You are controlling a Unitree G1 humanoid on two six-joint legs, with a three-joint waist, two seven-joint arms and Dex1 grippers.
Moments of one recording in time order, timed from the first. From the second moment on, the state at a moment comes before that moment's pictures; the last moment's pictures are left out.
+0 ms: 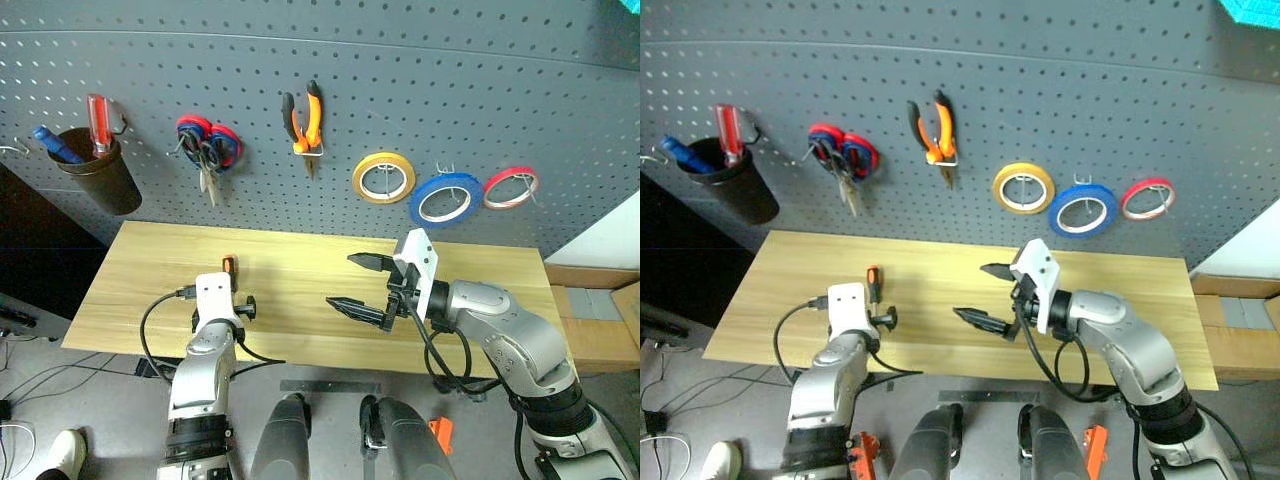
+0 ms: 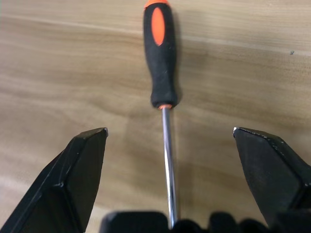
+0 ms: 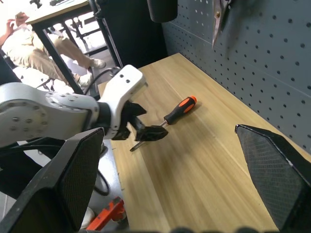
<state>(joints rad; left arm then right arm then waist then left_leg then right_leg) -0.20 0.13 0.20 -0.01 -0.02 0.69 0.07 -0.37 -0.41 0.22 -0.44 0.49 0.68 0.68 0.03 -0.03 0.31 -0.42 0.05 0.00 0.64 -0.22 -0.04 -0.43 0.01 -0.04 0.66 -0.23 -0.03</state>
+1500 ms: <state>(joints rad) -0.46 0.23 0.29 0.38 -0.10 0.55 0.08 -0.40 -0.43 0.18 -0.42 0.49 0.71 0.66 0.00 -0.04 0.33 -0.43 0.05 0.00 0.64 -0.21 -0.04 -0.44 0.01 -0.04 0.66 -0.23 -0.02</state>
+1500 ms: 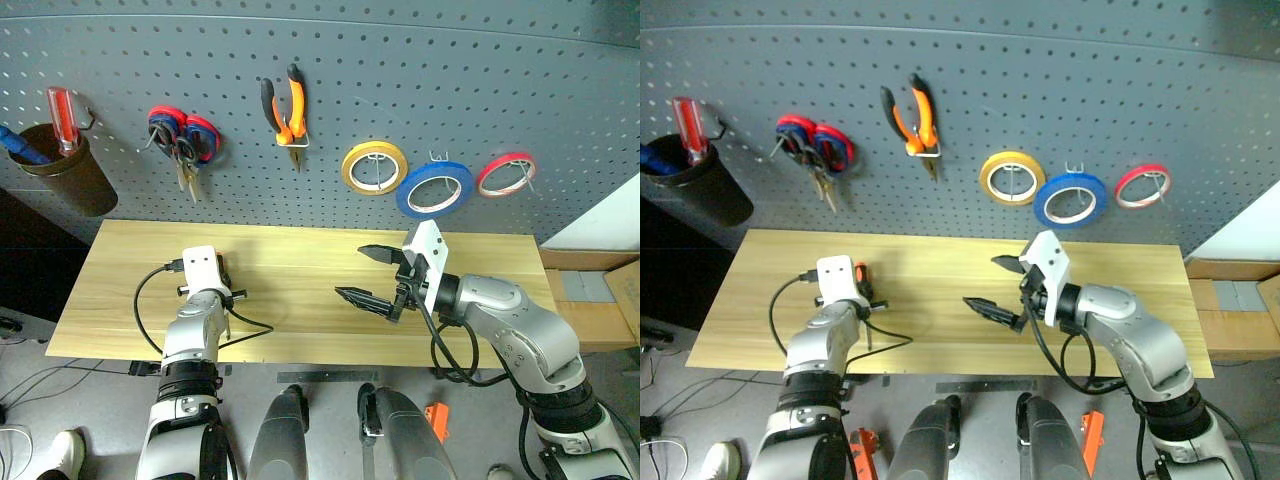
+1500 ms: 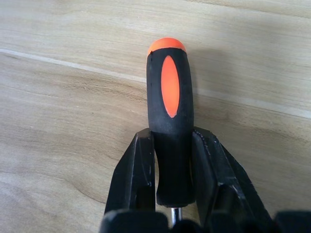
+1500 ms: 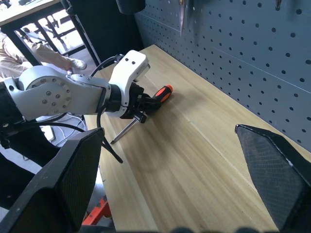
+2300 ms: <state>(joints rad) -0.20 0.31 0.16 -0.19 0.19 0.41 0.17 -0.52 -0.24 0.06 -0.32 0.66 0.63 0.70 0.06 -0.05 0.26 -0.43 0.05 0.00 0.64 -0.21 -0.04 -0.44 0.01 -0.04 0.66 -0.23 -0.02</state>
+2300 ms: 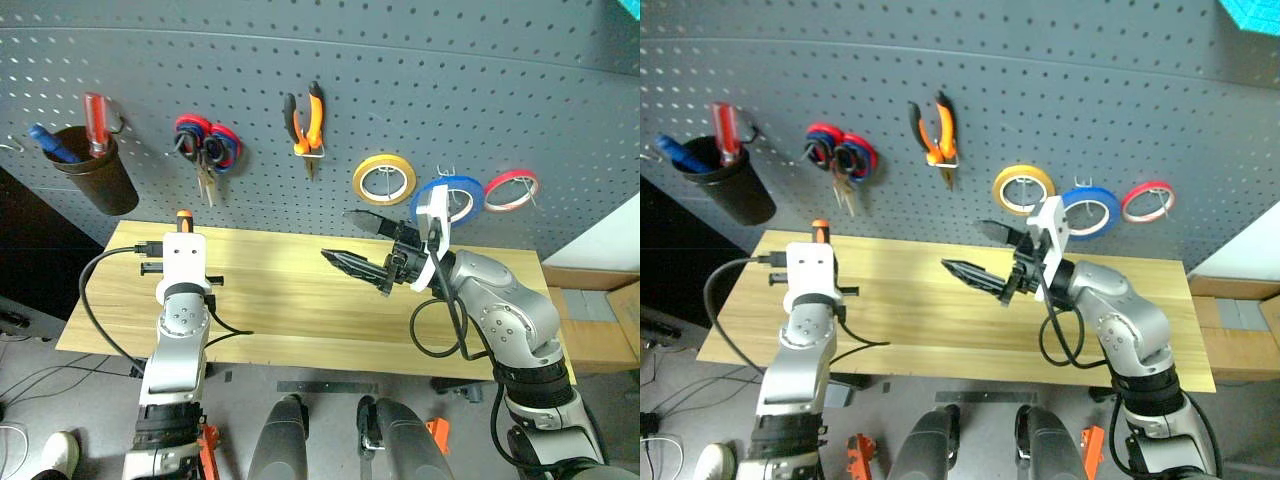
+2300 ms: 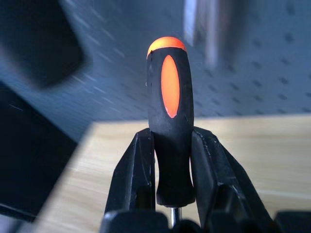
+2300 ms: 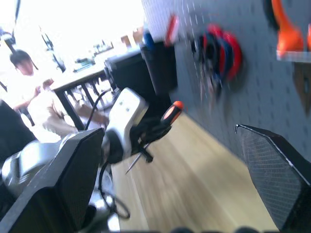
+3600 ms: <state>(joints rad) -1.18 0.55 0.20 0.88 0.09 -0.21 0.01 -0.68 -0.09 0.07 -0.19 0.57 0.49 0.59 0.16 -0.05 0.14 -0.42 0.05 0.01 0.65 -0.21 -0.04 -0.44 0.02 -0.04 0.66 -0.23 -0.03</state>
